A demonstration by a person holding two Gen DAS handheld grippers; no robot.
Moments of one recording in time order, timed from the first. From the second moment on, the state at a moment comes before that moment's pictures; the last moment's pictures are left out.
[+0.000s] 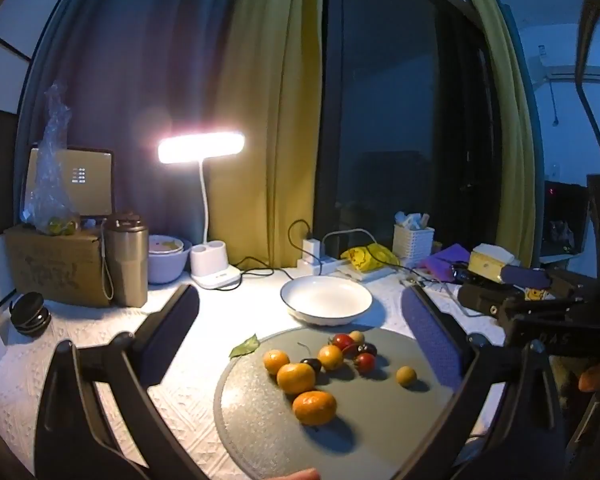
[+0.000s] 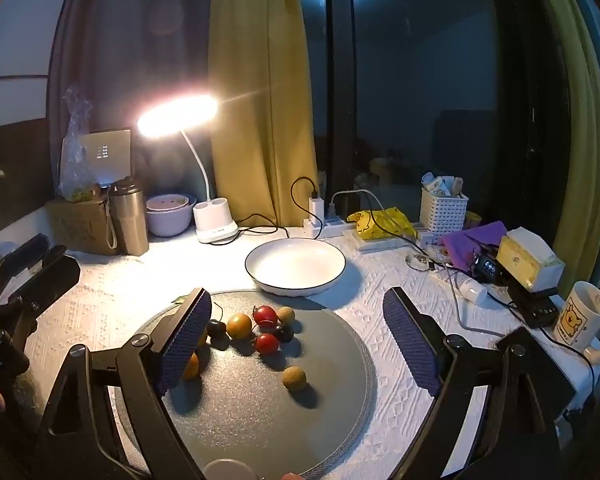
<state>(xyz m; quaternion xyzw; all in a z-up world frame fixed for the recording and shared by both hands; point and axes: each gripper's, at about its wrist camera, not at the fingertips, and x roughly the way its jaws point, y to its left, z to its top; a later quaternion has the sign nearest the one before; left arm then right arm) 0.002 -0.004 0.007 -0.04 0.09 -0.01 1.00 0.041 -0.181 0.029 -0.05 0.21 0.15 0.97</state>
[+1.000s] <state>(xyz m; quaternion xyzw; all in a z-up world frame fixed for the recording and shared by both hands) 0.013 -0.005 0.003 -0.05 0.09 -0.03 0.99 0.058 -0.181 0.024 -0.05 0.21 0.15 0.97</state>
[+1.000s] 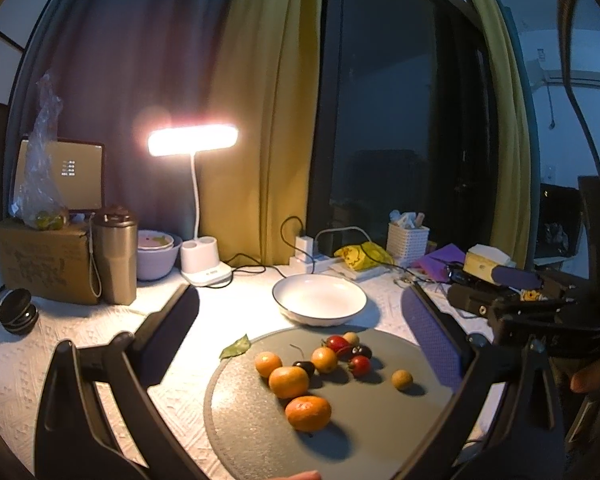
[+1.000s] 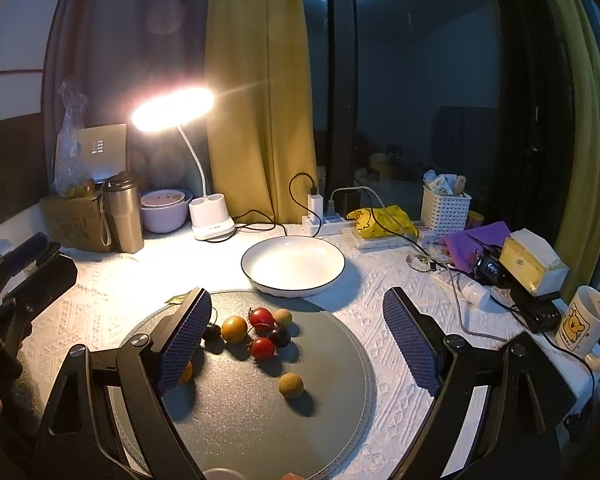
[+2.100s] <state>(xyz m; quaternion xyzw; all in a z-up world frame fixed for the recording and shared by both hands) 0.017 -0.010 0.000 -0.04 0.10 -0.04 0.99 0.059 -0.180 0.021 -0.05 0.21 0.15 0.96</state>
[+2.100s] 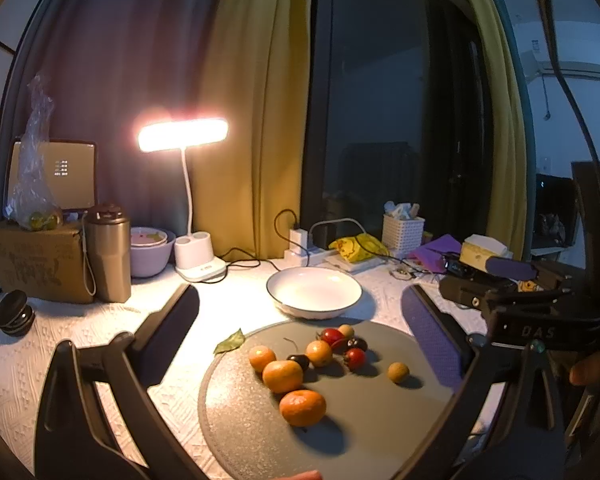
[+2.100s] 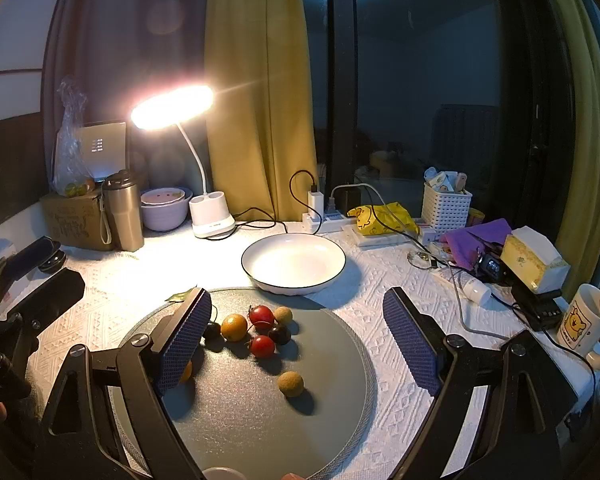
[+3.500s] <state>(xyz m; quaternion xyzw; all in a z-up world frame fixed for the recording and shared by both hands) 0.112 -0.029 -0.108 -0.04 0.39 -0.05 0.92 0.135 -0.173 -0.095 -0.06 0.41 0.20 0.89</state>
